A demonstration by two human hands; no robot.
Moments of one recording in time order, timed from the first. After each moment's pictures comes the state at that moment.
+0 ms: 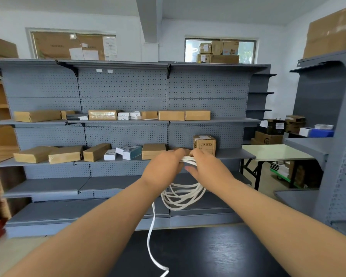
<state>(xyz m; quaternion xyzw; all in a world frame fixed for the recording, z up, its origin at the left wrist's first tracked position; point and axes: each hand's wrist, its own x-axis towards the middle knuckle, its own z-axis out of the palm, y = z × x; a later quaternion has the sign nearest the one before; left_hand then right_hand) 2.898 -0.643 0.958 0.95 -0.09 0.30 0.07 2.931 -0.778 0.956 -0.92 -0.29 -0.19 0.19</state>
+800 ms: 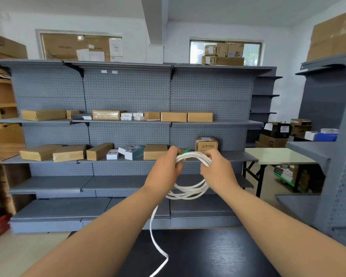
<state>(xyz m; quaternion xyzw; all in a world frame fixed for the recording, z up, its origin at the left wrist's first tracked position) 2.894 -0.662 0.944 0.90 -0.03 0.32 0.30 2.937 -0.800 0.946 -0.87 -0.17 -0.18 0.43</state>
